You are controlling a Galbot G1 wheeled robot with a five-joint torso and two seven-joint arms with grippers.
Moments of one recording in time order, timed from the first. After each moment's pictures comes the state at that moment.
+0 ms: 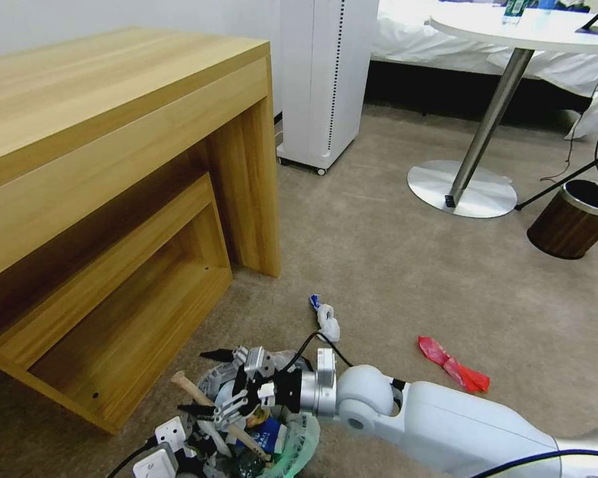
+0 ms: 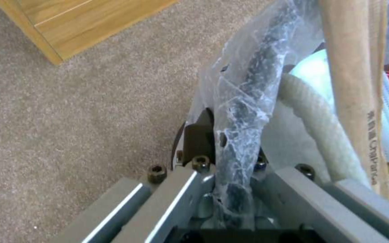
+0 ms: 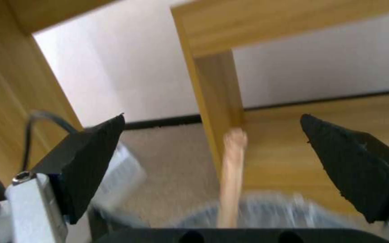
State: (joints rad) left arm 1.93 -1.57 -0.31 -2.36 -0.42 0.51 -0.71; right arm -0.57 0.93 -0.76 1.85 0.87 0.11 -0.33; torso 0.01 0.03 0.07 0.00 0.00
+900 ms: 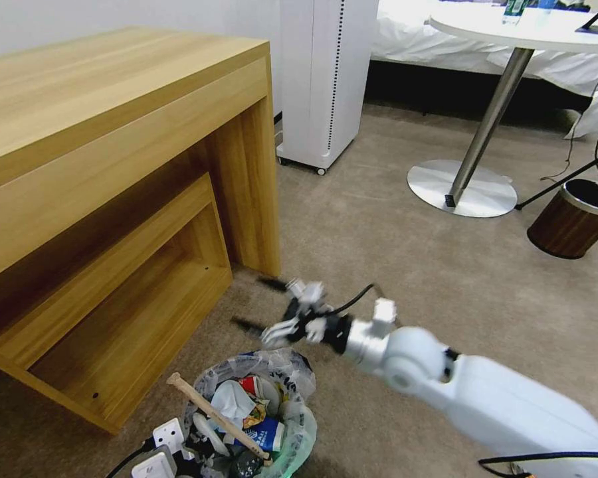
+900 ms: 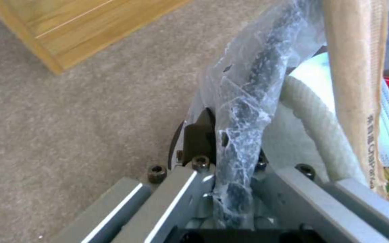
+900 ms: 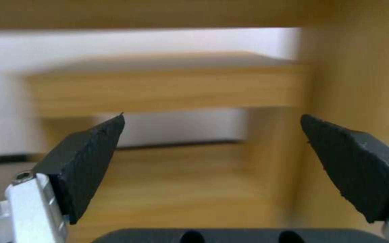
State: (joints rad) left arm 1.94 -1.54 -0.32 -2.37 -0.41 0.50 -0.68; right arm -0.70 0.74 -0.26 1.99 0.78 0.03 -0.14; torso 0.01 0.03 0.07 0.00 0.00
